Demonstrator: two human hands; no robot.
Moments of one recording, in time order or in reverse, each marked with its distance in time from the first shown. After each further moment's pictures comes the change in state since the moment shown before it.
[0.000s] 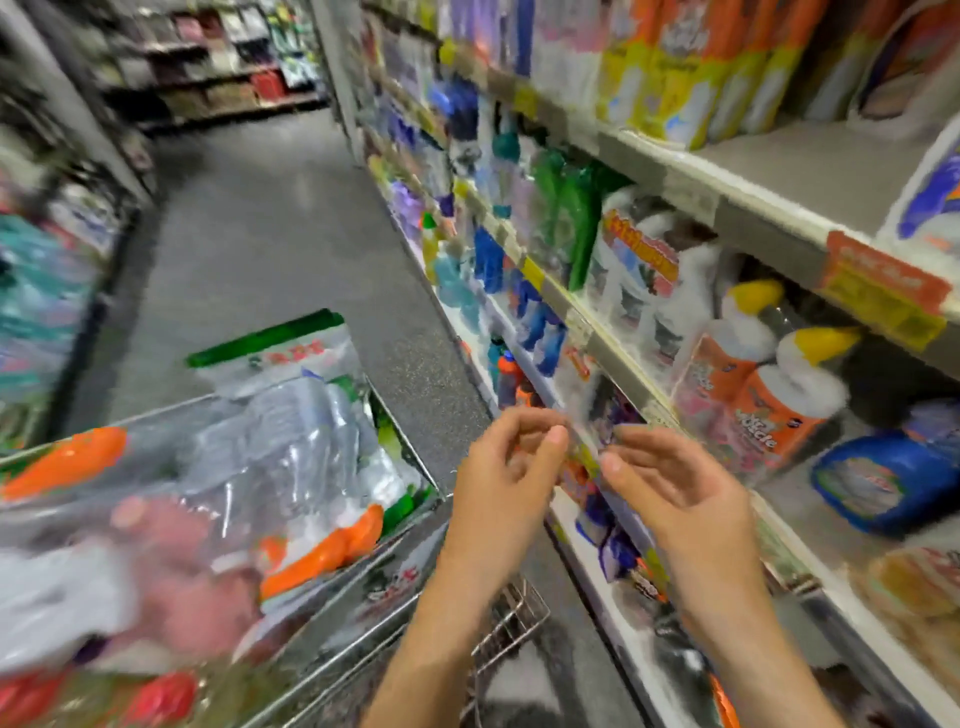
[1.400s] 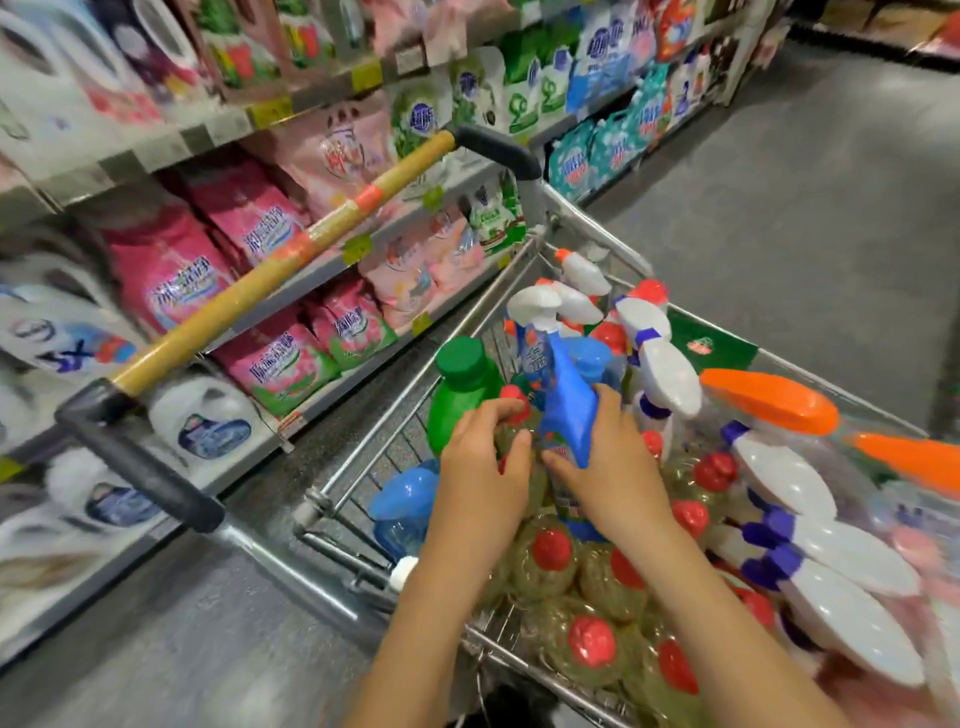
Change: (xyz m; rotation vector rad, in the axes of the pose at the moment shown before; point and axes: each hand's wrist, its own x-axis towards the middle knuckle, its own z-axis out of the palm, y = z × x) left_hand -0.253 -0.051 -0.465 0.390 1.197 -0.286; right_hand -0.227 0.154 0.505 -0.982 -1.299 -0.348
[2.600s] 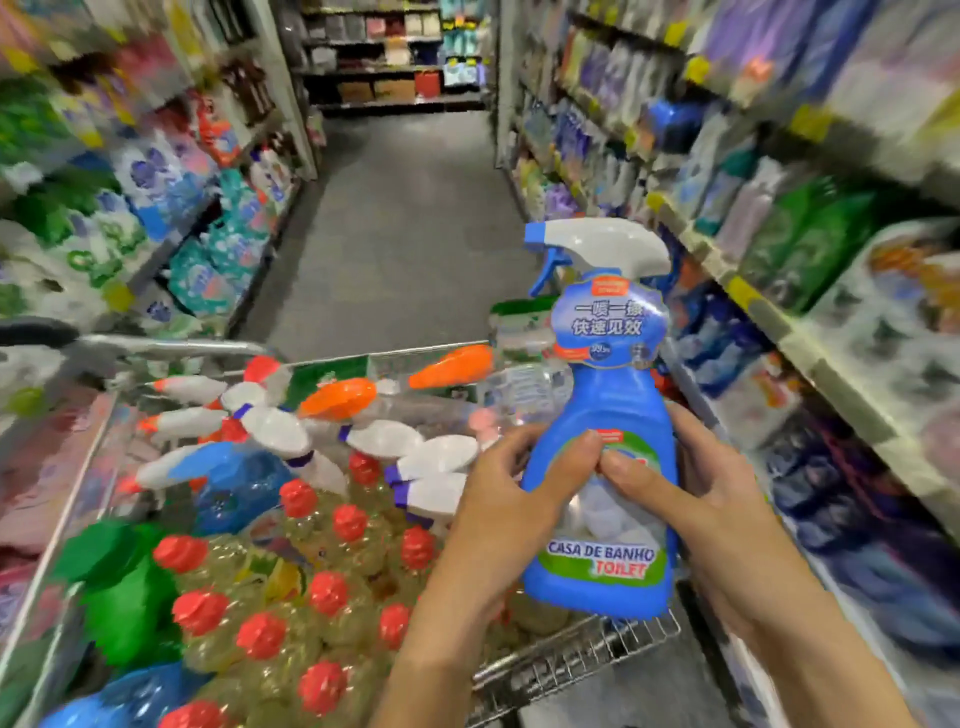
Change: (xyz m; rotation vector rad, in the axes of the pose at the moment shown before) left_hand -0.125 0.138 0.140 -0.446 -1.017 0.031; right_hand -0.243 0.087 -0.163 1.040 0.706 0.116
